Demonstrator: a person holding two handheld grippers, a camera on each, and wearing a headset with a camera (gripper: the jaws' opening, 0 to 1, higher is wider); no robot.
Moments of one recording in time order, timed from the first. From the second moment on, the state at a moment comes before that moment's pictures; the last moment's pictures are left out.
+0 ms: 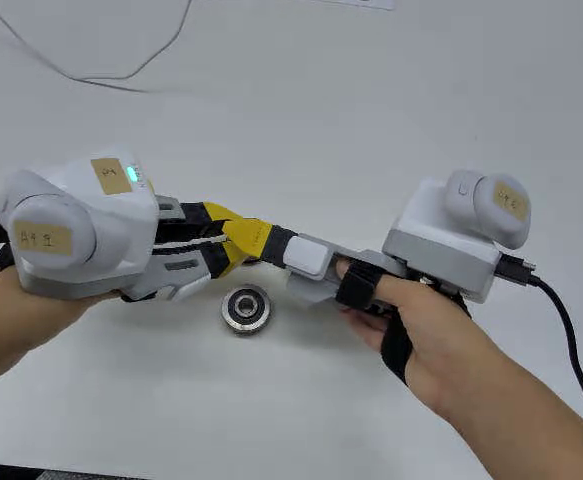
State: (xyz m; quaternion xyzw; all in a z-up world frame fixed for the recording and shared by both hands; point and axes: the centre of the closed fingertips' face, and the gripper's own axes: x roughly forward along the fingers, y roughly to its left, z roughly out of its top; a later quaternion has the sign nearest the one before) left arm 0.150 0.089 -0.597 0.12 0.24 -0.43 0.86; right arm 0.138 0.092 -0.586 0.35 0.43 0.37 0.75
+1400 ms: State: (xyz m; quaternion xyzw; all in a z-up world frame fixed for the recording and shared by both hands) left arm 0.150 0.090 -0.597 0.12 0.24 -0.43 0.86; right arm 0.151 0.074 -0.607 0.33 0.44 0.33 0.77
